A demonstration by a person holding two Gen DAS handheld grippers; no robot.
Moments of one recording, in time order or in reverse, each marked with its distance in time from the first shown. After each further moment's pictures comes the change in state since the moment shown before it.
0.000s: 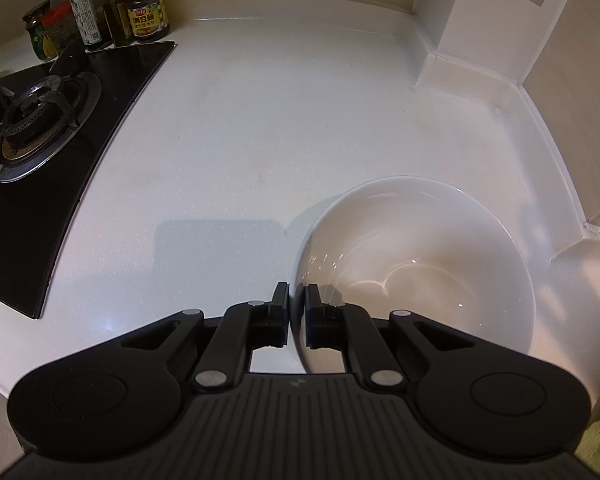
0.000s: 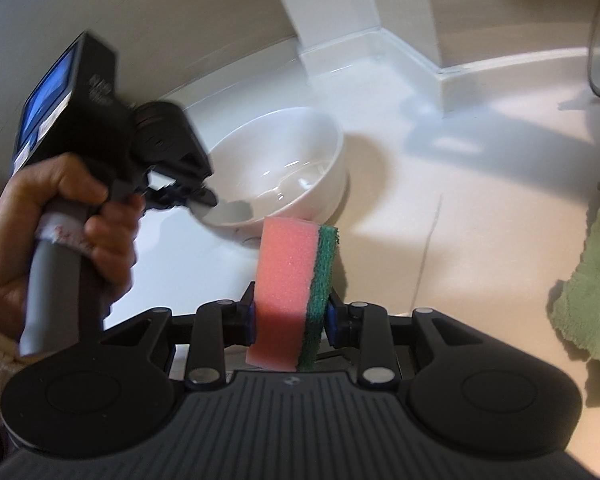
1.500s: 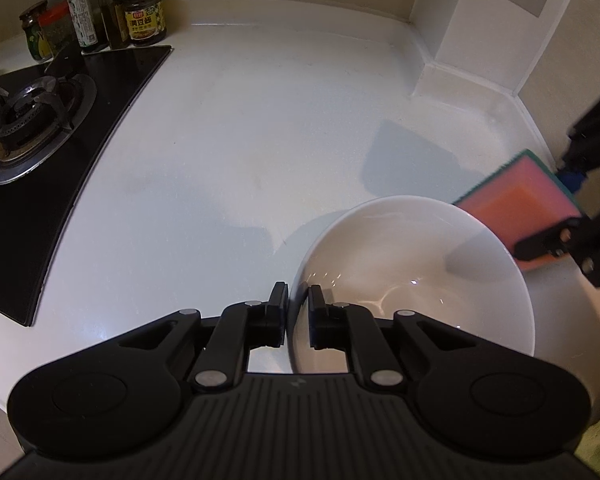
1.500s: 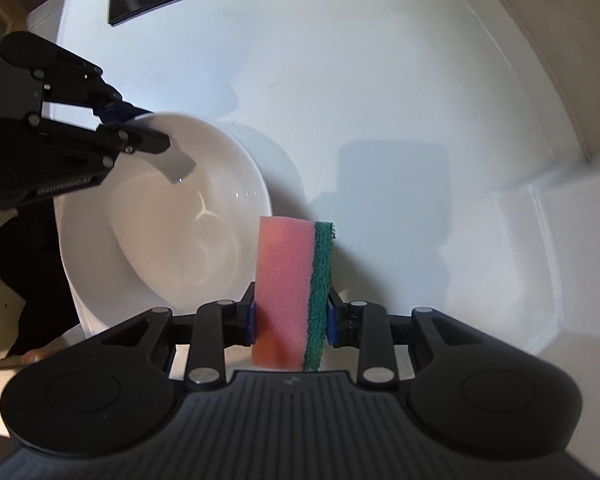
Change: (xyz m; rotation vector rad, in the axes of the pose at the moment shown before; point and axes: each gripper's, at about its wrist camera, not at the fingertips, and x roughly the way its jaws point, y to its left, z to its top) left arm -0.003 0.002 0.002 -0.010 -0.026 -0.027; right arm 0.142 0.042 0.213 -1.304 0.661 0.122
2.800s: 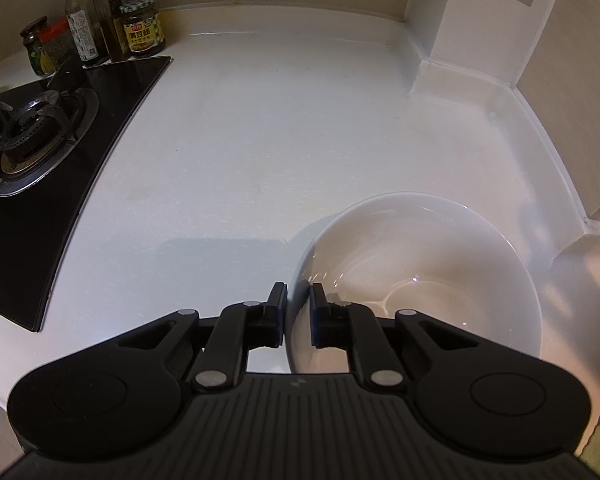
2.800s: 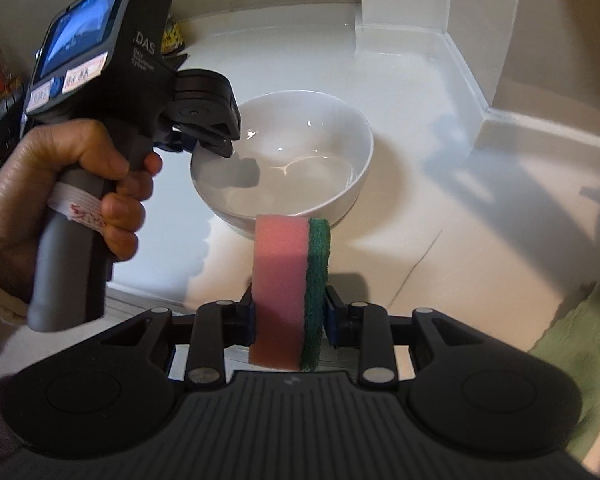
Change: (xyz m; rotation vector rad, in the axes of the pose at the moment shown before) left arm 0.001 -0.005 -0.006 0.039 -0.015 0.023; right arm -0.017 0.209 -0.103 1.058 -0.467 -0.085
